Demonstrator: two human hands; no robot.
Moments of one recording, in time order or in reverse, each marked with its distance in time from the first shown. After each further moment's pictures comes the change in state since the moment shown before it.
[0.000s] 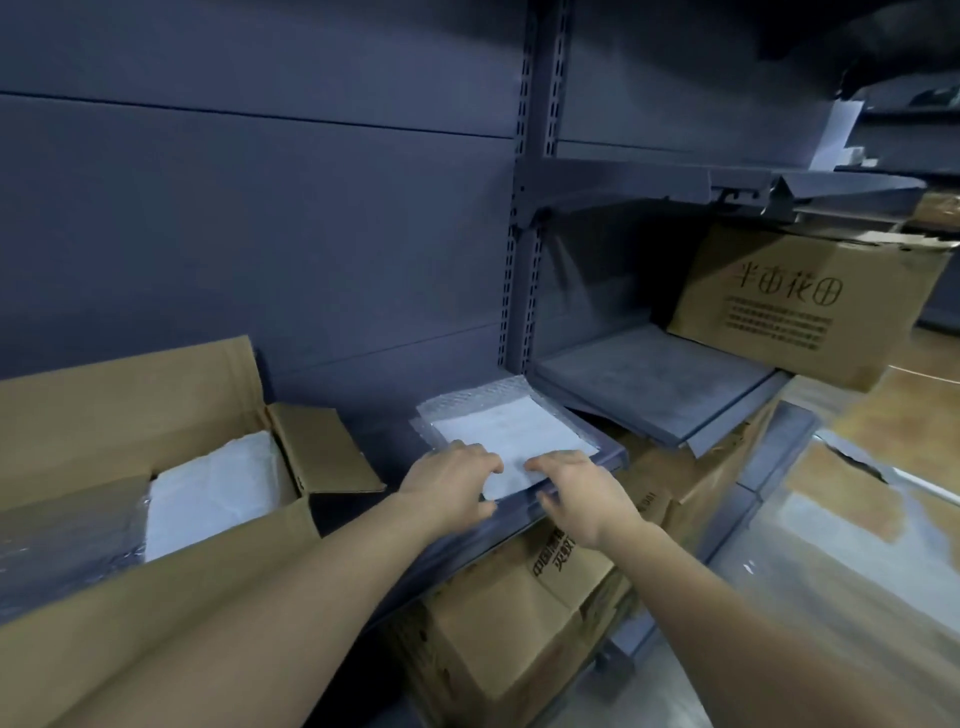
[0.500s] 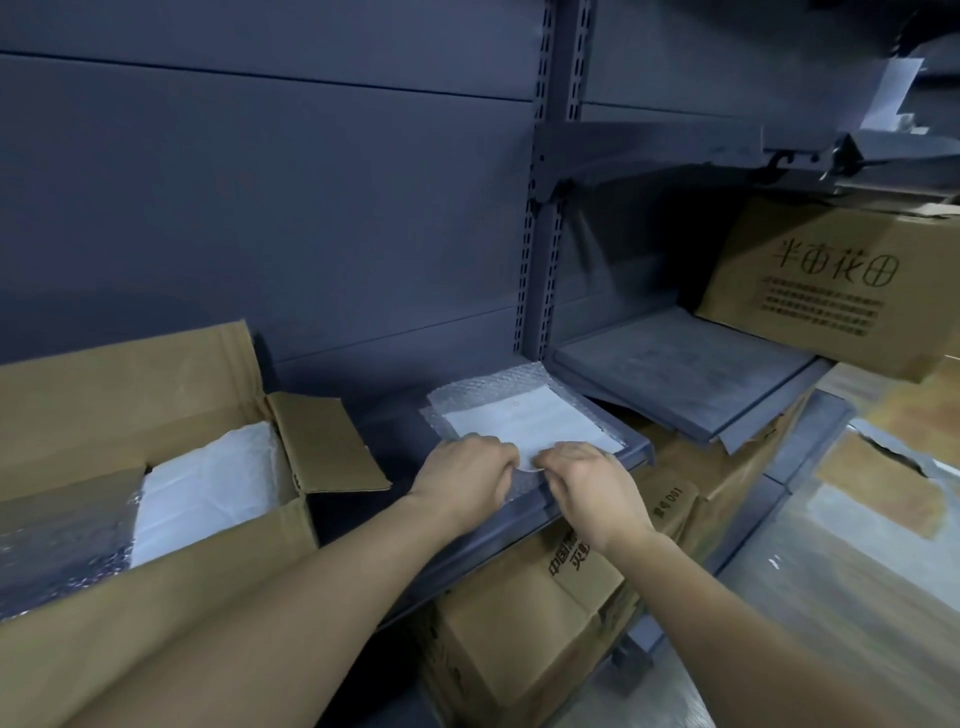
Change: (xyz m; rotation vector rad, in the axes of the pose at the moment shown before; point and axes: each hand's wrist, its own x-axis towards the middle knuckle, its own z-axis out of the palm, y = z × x) left_hand 0.012 0.000 0.010 -0.017 0.162 0.002; right_hand 0.015 0.003 0.025 0.001 0.266 -0.110
